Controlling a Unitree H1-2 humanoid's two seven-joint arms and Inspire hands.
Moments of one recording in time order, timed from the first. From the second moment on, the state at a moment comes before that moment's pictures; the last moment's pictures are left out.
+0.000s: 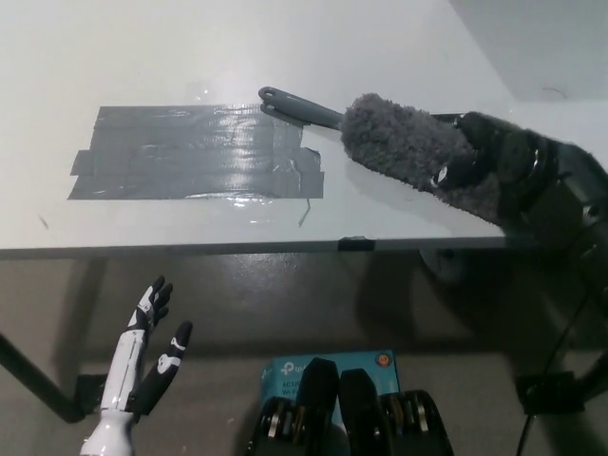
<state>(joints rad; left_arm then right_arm) -0.07 0.14 0.00 0.27 0.20 -0.43 0.06 -1.14 -0.28 0.49 1.15 -0.49 0.19 0.27</state>
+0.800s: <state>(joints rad) -0.08 0.14 0.00 0.27 0.19 -0.43 0.06 -1.01 -0.34 0.47 0.79 -0.45 0.21 0.50</state>
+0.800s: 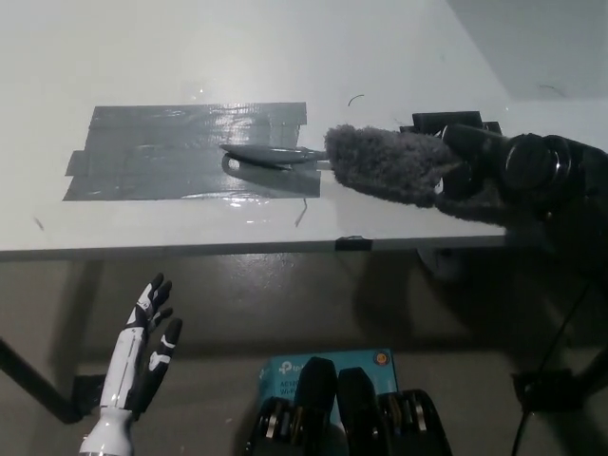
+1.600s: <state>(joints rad) -0.09 0.14 0.00 0.28 0.19 -0.43 0.06 -0.91 -0.27 0.05 0.74 -0.19 0.33 0.58</state>
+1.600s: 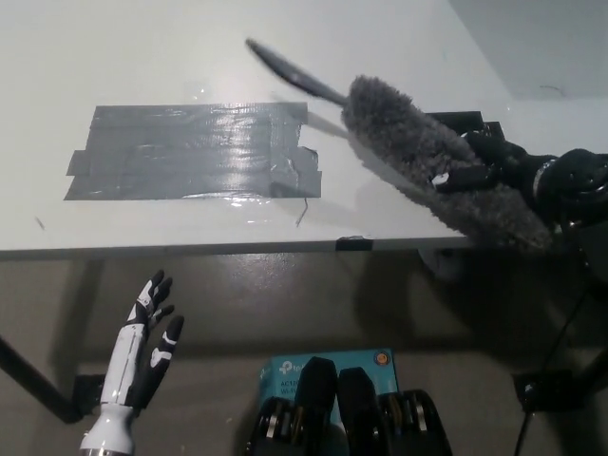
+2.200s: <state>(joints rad) -0.09 0.14 0.00 0.29 0.19 -0.43 0.06 -0.76 -0.18 -0.07 0.64 0.11 0.40 0.54</state>
